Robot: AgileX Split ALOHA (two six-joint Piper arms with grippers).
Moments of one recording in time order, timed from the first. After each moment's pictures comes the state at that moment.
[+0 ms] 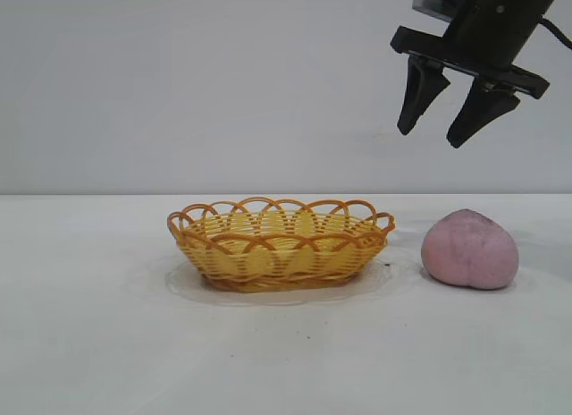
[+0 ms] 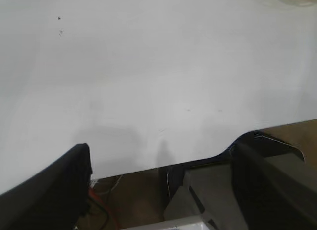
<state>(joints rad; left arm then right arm) -0.07 0.40 -0.58 -0.07 1.17 0.08 0.18 1.98 -1.42 0.54 0.66 -0.44</state>
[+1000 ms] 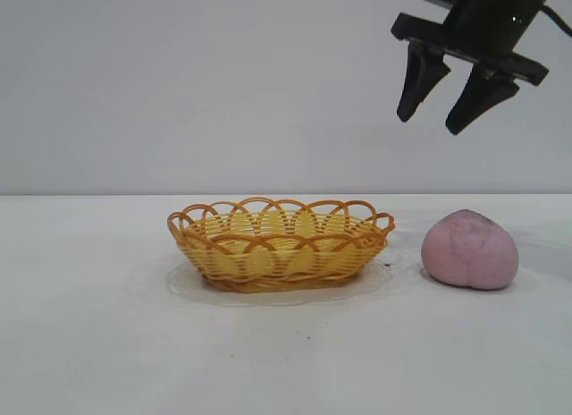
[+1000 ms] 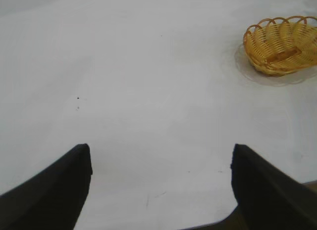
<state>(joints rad) -0.06 -0.02 -0.48 -0.08 1.12 0.08 0.18 1.93 -1.43 0.54 0.66 -0.46</state>
